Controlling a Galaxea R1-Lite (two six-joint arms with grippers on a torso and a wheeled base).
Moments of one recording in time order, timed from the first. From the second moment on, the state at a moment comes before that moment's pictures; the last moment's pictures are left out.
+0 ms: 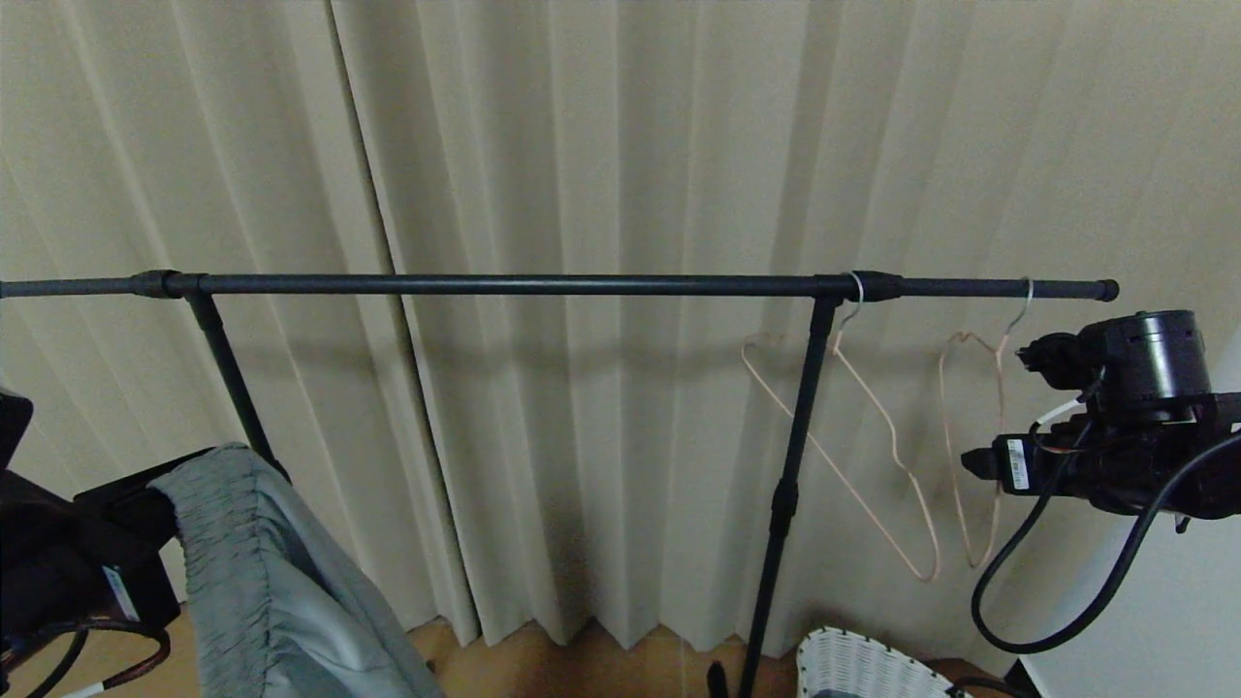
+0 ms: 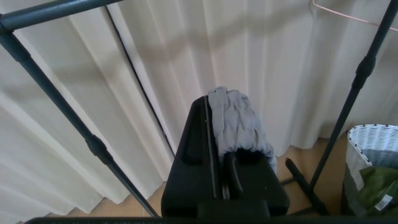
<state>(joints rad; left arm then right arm) -0.13 1.03 -0.31 -0.59 -0.12 0.20 0.06 1.68 -0.82 -0.12 -0.35 0.11</state>
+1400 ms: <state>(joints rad) -0.12 1.01 -0.31 -0.59 -0.12 0.20 0.03 1.73 -0.82 -0.17 -0.32 0.11</state>
